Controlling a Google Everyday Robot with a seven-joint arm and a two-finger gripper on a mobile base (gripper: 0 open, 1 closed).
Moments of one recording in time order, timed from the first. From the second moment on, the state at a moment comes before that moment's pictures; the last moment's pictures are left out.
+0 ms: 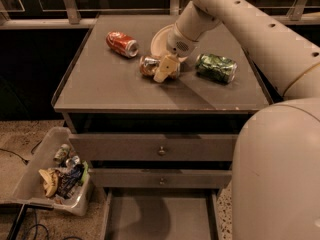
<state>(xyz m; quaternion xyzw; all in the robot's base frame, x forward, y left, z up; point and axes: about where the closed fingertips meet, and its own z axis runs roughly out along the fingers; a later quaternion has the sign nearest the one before) 0.705 -0.029 0.846 -0.62 0.74 0.13 0.24</state>
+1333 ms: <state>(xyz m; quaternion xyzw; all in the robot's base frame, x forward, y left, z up) 0.709 -0.022 0.845 -0.63 0.73 0.12 0.22</state>
